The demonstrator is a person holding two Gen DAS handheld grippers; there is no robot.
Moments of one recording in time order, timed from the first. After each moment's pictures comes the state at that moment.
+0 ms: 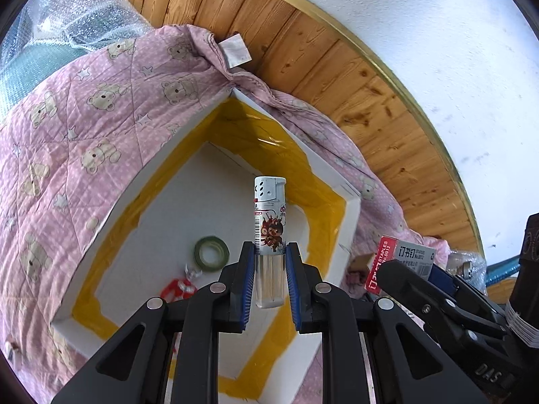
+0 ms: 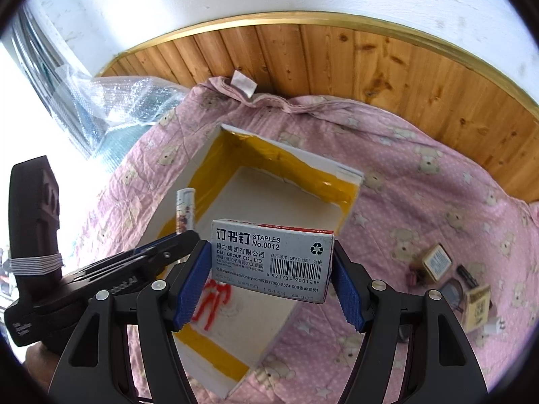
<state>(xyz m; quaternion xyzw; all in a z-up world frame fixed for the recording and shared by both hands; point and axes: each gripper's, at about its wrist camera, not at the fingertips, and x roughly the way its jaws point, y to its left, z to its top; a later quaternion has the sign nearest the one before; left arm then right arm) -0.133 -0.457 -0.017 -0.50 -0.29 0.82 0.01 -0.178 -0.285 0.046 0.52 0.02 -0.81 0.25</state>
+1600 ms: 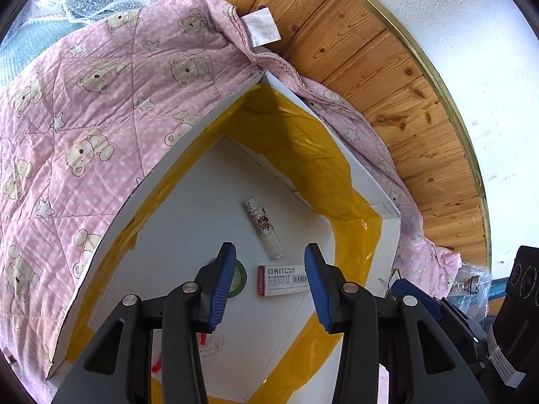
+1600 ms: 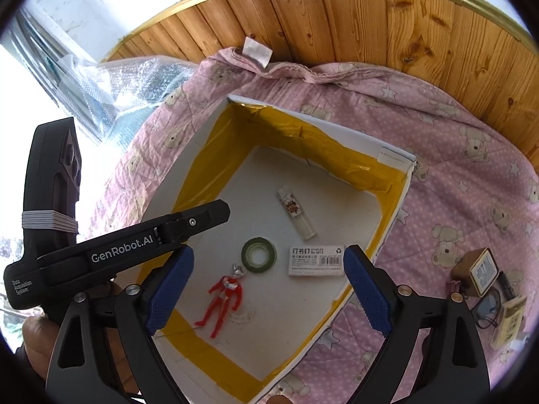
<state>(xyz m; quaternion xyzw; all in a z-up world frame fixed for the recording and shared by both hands) -0.174 -0.480 -0.062 -0.54 -0.31 0.78 0.00 -0.202 -0.302 -0.008 0.56 0.00 -0.77 0.29</state>
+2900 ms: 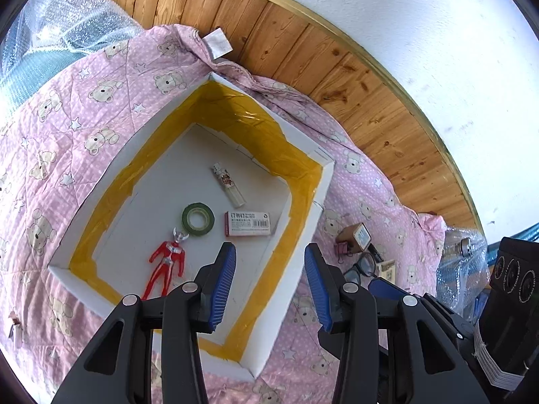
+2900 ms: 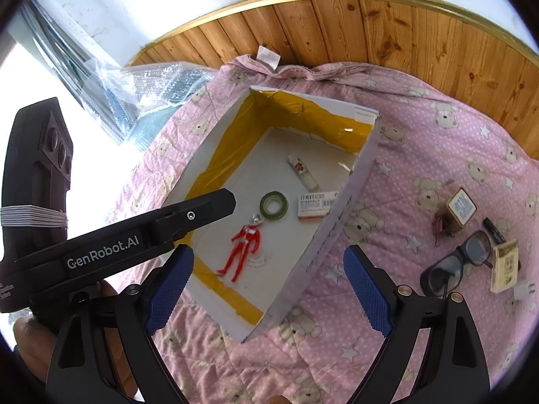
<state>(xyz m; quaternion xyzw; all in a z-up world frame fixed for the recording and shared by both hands) -0.089 -0.416 0.012 -0.51 -0.26 0.82 0.02 -0.111 -0.244 0.036 0.54 -0.02 -0.78 0.31</state>
